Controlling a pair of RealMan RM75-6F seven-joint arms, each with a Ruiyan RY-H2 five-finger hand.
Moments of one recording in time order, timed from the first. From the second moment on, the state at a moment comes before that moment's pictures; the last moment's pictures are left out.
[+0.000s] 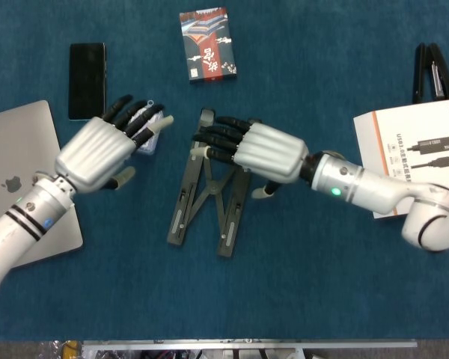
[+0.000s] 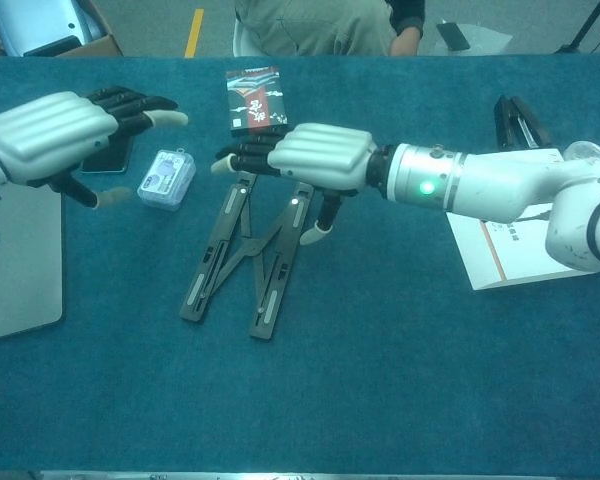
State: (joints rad) left arm -0.67 -1.20 0.06 -1.63 1.54 1.06 0.13; right arm 1.08 -1.64 -0.07 -1.18 -1.72 0.93 0.34
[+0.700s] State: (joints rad) left arm -0.60 -1.17 0.03 -1.65 1.53 1.11 0.13; right arm 1.29 -1.67 -0.11 -1.16 -1.82 0.70 0.36
